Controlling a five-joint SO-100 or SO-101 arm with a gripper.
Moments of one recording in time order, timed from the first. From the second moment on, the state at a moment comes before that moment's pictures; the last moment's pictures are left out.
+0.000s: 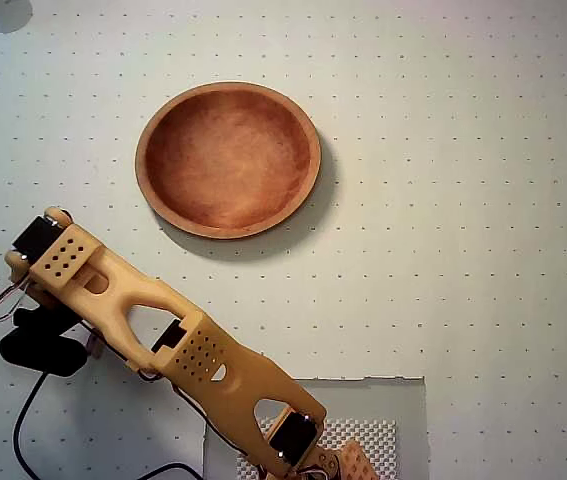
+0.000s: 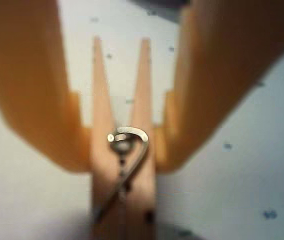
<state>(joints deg) -54.8 46.6 37.3 100.7 -17.3</state>
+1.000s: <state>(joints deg) -30.3 82.4 37.3 100.8 -34.5</state>
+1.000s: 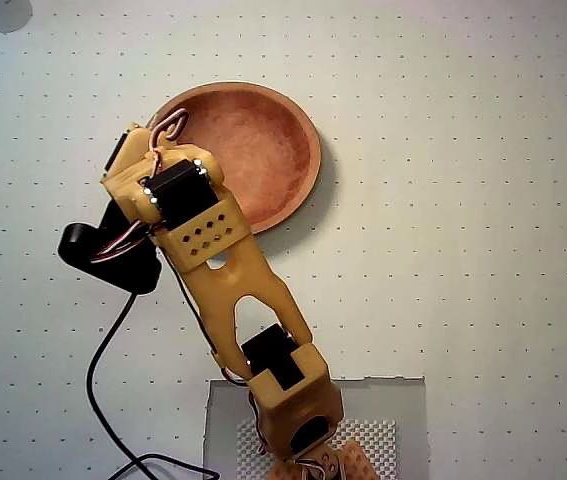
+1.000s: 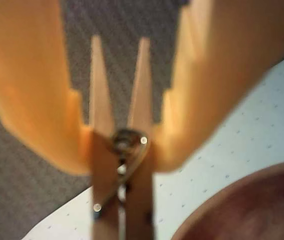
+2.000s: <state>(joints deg) -6.7 61.8 44.5 101.1 -72.1</state>
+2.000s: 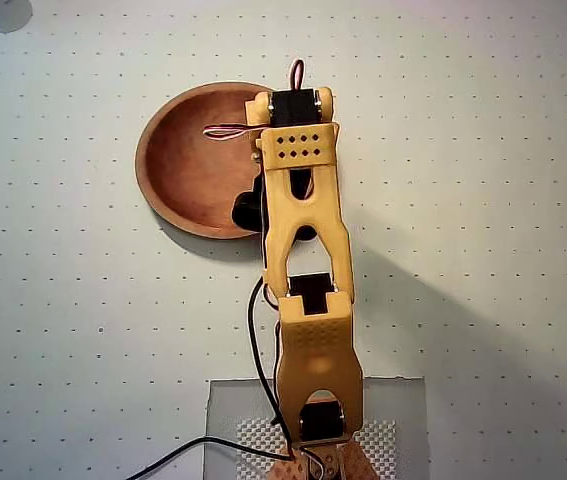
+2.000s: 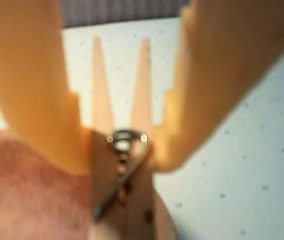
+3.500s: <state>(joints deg) -18.2 48.0 23.2 101.1 -73.0</state>
